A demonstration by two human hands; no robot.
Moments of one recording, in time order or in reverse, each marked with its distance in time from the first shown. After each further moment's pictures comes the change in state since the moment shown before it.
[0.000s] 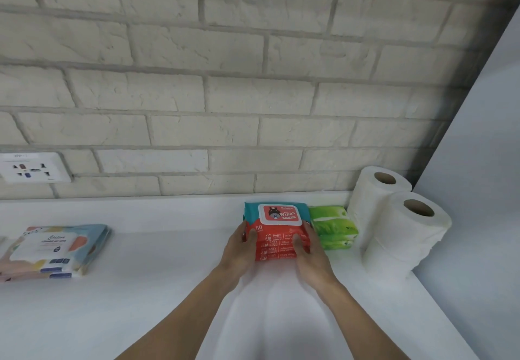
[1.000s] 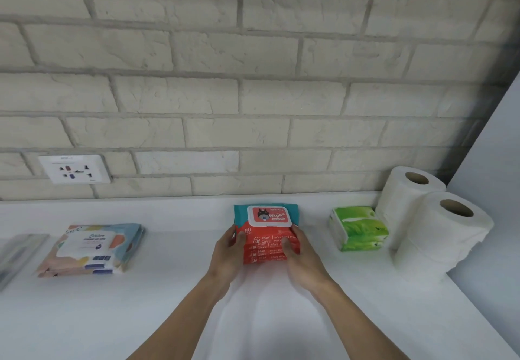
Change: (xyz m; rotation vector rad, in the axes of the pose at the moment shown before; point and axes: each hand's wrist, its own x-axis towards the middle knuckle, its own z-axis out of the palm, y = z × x) left_hand -0.013 -0.017 -0.077 -0.105 0.121 0.030; right_hand -0.013 -0.030 0.067 0.006 -0.144 -0.016
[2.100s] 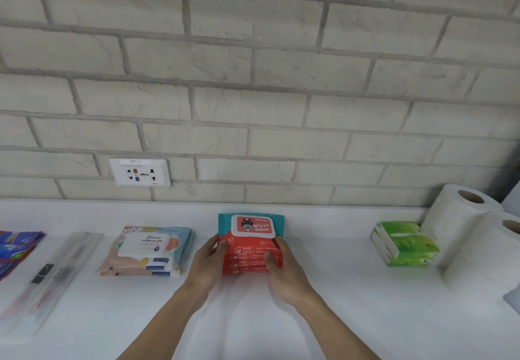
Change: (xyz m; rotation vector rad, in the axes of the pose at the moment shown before) left_hand -0.002 0.002 -0.145 -0.011 0.123 -0.040; right_hand -0.012 -0.058 0.134 -0.106 -0.128 -0.059
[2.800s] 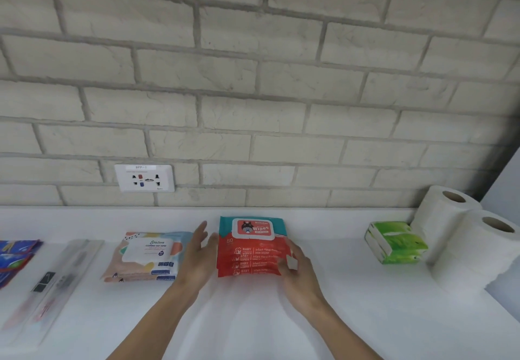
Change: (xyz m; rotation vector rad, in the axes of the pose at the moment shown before) left_hand -0.004 0.018 -0.032 0.083 0.036 0.117; right_hand -0.016 0.009 0.000 0.136 0.211 0.017
